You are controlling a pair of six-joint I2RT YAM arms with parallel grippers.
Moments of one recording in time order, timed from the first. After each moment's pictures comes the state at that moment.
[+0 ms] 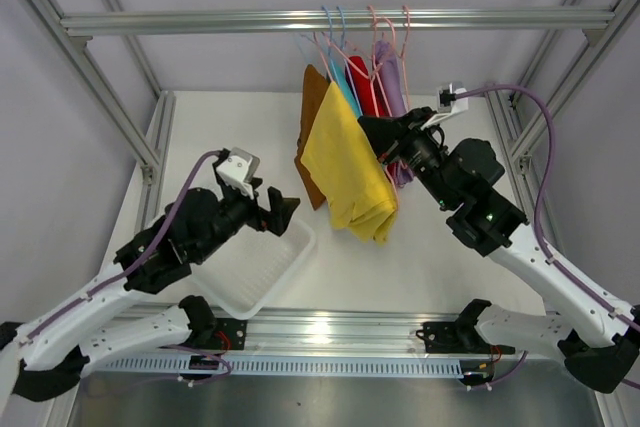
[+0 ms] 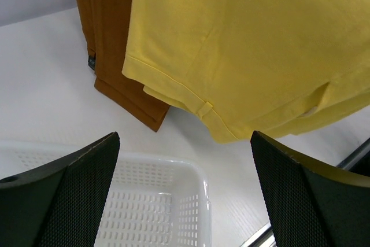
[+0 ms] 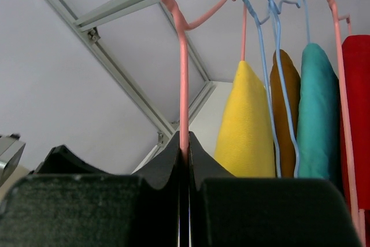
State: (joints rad) left arm -0.91 0.73 0.98 -0.45 -0.29 -0.21; right arm 0.77 1.03 1.18 0.09 0.12 0.48
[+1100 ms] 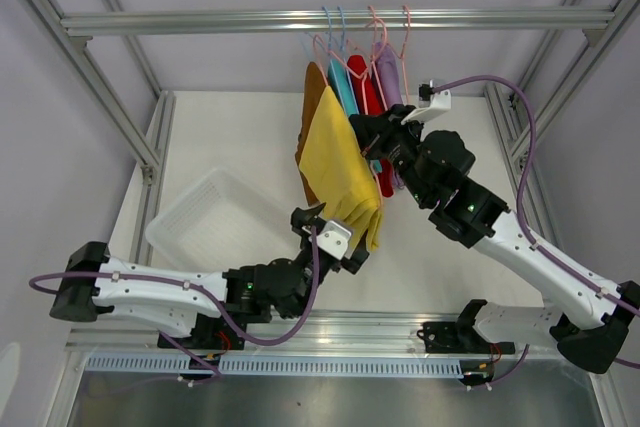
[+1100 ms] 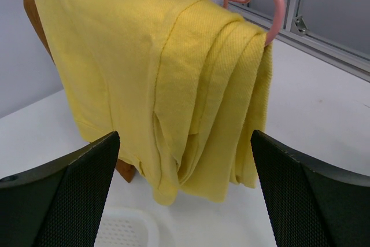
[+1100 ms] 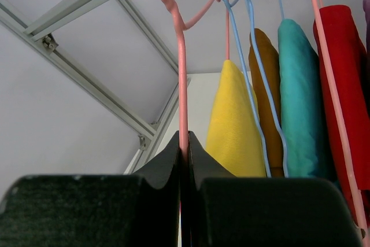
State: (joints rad) left arm -1.57 1.13 0.78 0.44 -1.02 0.22; right arm 0.88 1.14 1.27 -0.01 0.38 0.52
